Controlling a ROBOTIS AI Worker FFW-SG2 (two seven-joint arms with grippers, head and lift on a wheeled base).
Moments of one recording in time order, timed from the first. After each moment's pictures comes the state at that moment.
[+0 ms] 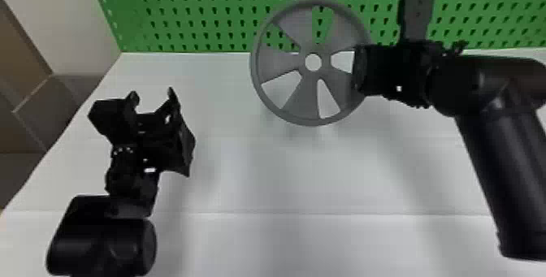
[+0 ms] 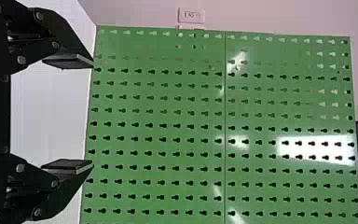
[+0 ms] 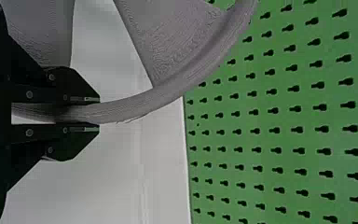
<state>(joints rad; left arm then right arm) 0.03 0.10 0.02 -1.62 0.11 -0.09 0.11 -0.56 -0.13 0.16 -1.50 -0.47 0.93 -0.30</state>
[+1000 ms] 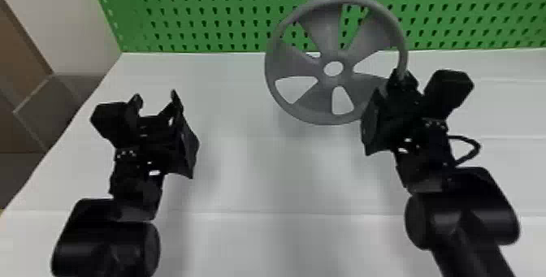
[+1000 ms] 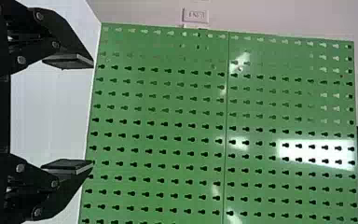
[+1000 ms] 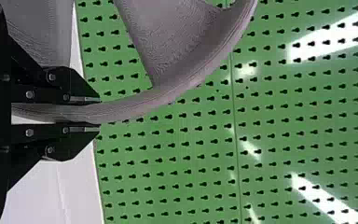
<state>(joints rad) 0.04 0.10 0.00 -1.62 0.14 -0.10 0.12 -0.14 -0.04 0.11 -1.52 -0.15 -0.03 -0.20</state>
